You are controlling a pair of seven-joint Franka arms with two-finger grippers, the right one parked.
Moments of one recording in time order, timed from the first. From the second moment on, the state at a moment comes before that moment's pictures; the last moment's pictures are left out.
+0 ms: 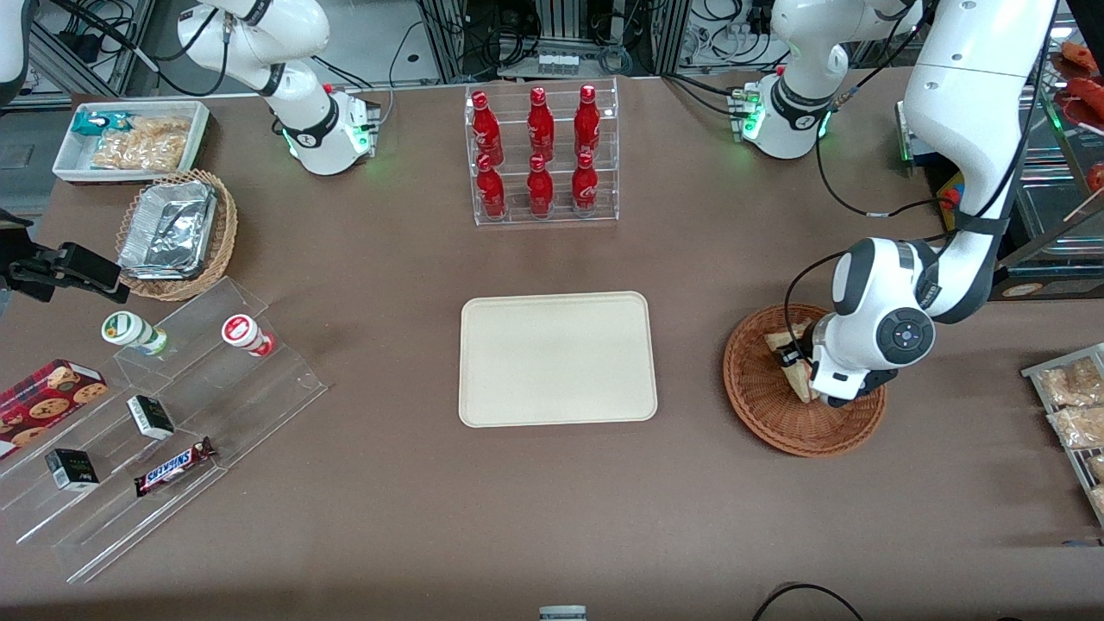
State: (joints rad) arm 0.06 0.45 -0.21 -1.96 0.08 2.12 -0.68
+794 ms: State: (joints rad) arm -0.13 0.44 -0.31 -1.73 0.08 2.10 -0.77
